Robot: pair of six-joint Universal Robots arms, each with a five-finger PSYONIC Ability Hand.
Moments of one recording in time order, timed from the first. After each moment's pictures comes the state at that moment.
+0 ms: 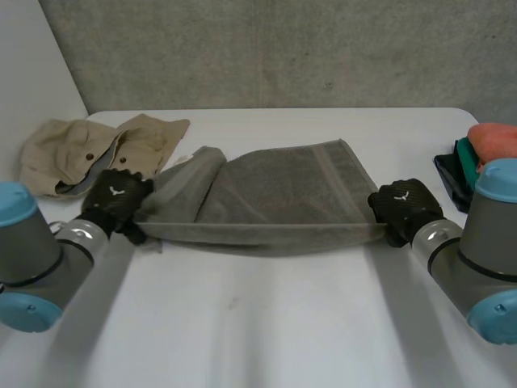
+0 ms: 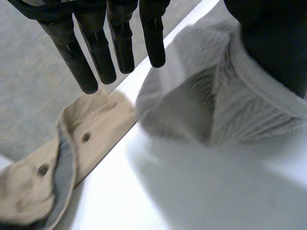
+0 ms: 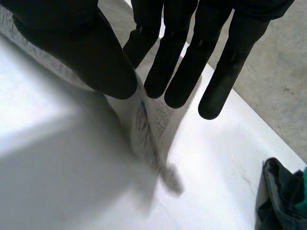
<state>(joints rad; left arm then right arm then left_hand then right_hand) 4.59 -2.08 -1.75 3.62 -1.31 3.70 1.87 -1.14 1.65 -0.16 1.47 2.62 0.43 0.44 0.44 0.43 0.25 1.11 1.17 1.19 1.20 1.02</state>
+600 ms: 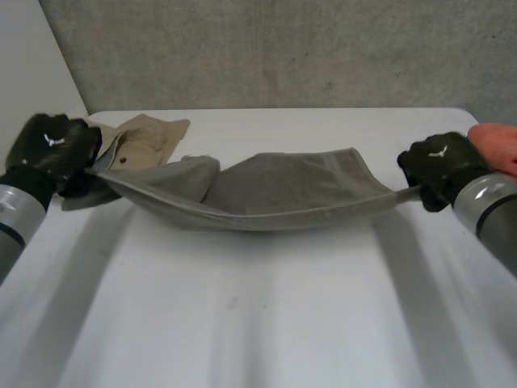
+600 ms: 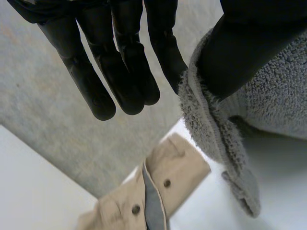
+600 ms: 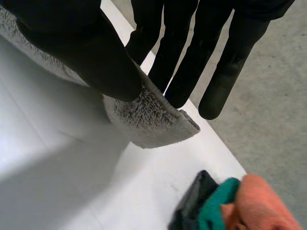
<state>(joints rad) 4.67 -1.59 -1.88 3.50 -1.23 3.63 1.82 -1.36 1.54 0.10 1.46 2.53 1.17 1.19 1.19 1.20 0.98 1.13 1.17 1.19 1.20 1.02</state>
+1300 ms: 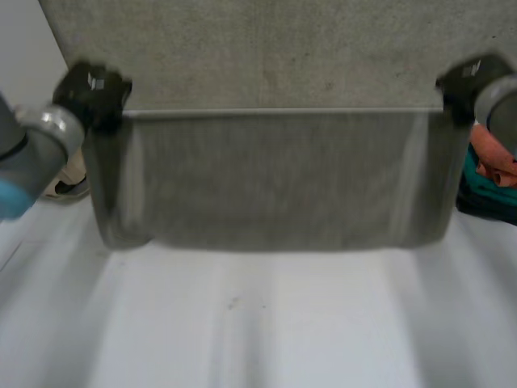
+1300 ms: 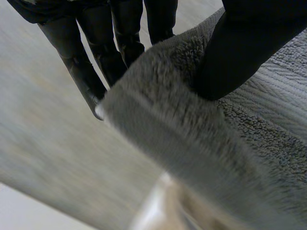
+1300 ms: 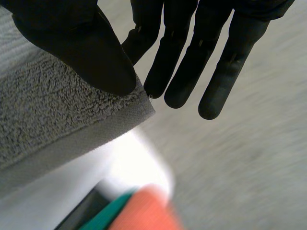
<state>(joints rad) 4.55 -2.11 -1.05 3.22 -1.30 3.79 1.76 -0.87 0.60 0.41 1.57 2.48 1.17 1.20 1.19 1.20 0.98 1.14 1.17 1.19 1.20 1.02</state>
